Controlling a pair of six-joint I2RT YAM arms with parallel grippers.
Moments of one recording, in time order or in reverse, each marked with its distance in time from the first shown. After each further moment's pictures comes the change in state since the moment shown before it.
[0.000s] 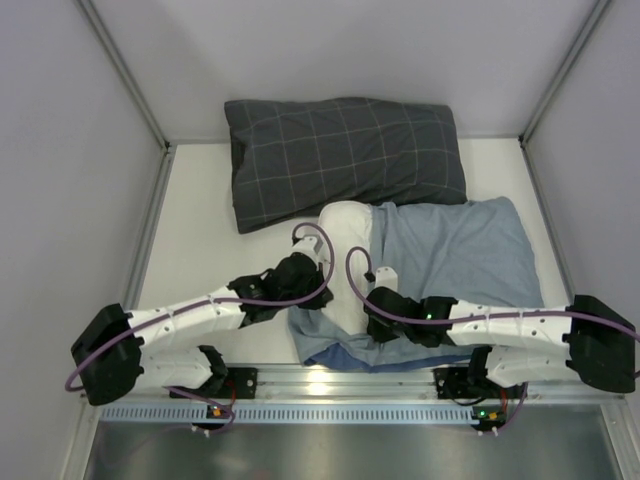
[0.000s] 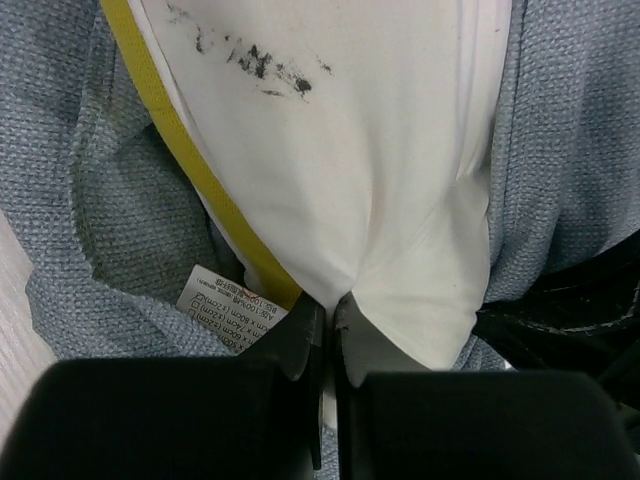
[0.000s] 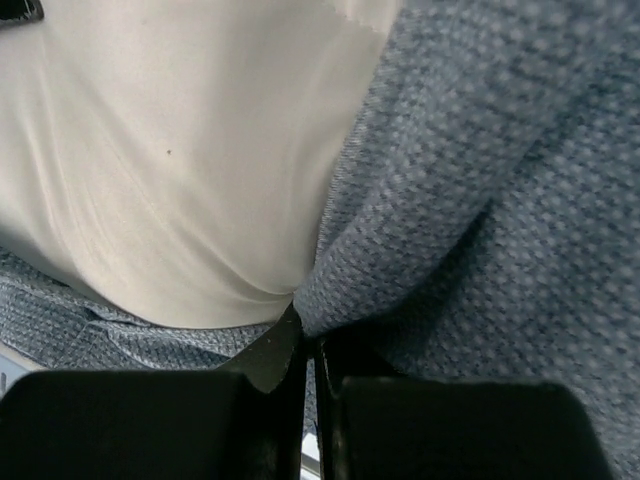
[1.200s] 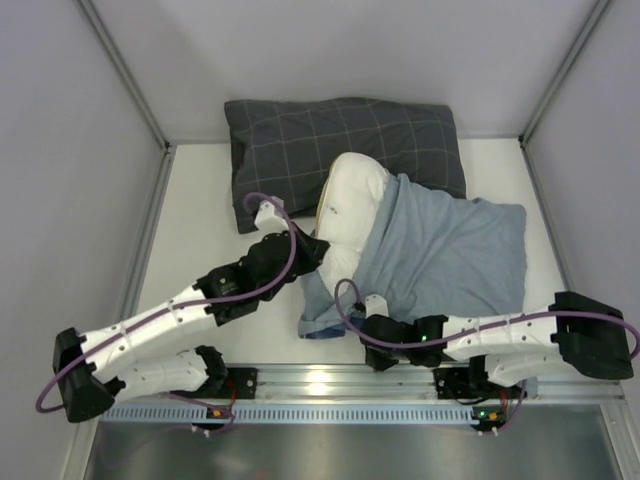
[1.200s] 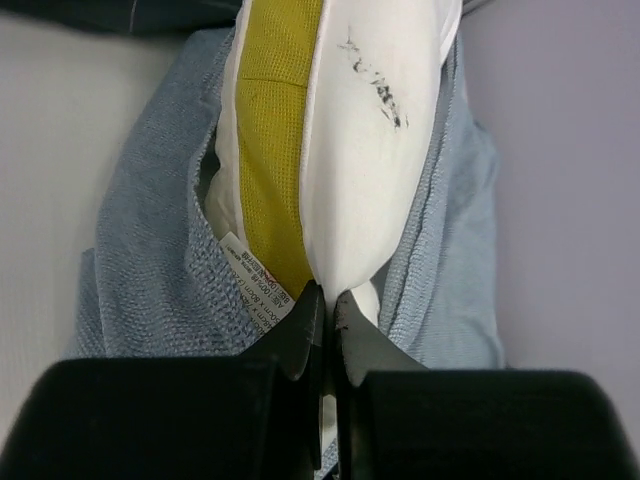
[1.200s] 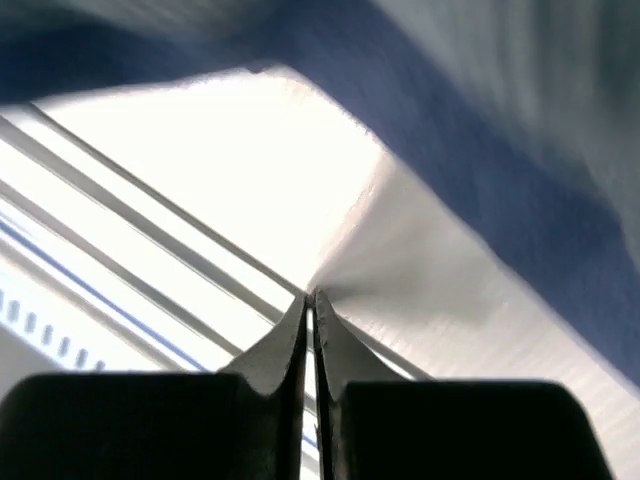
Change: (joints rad) left arm -0.024 -0.129 0.222 -0.050 -0.349 -0.236; right arm 0.181 0.052 -0.074 0.063 -0.095 0.034
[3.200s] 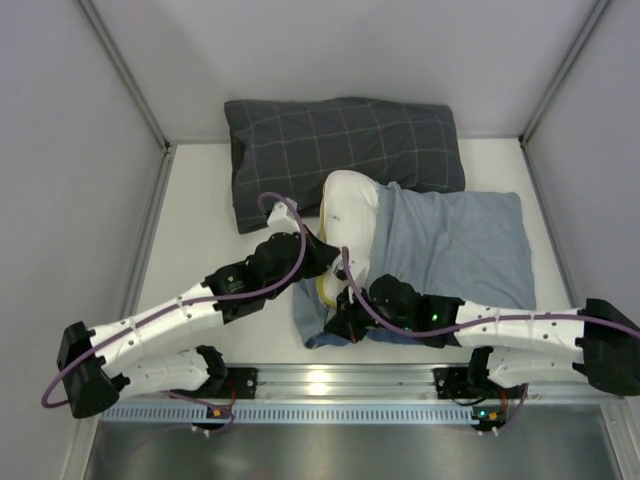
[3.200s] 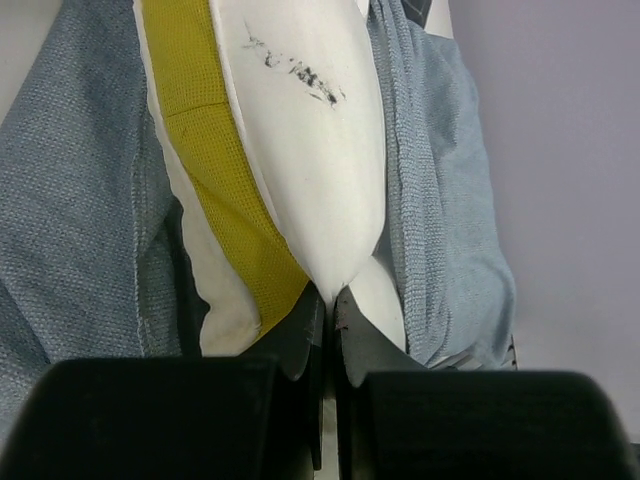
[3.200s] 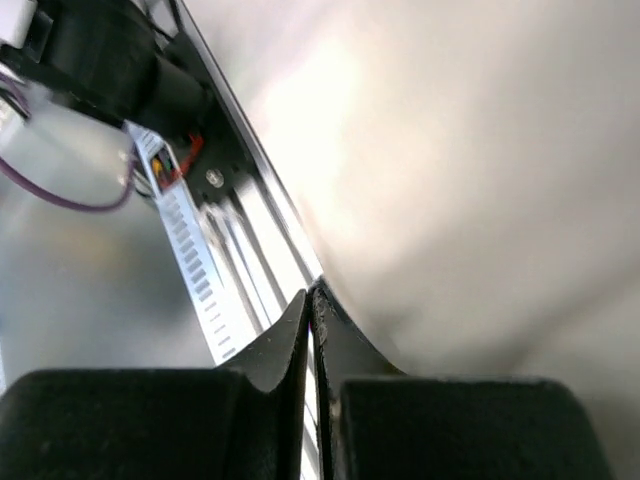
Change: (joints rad) left arm 0.006 0.006 -0.018 0.046 0.113 0.017; right arm -0.163 -0.103 0.130 0.365 -0.274 -0.346
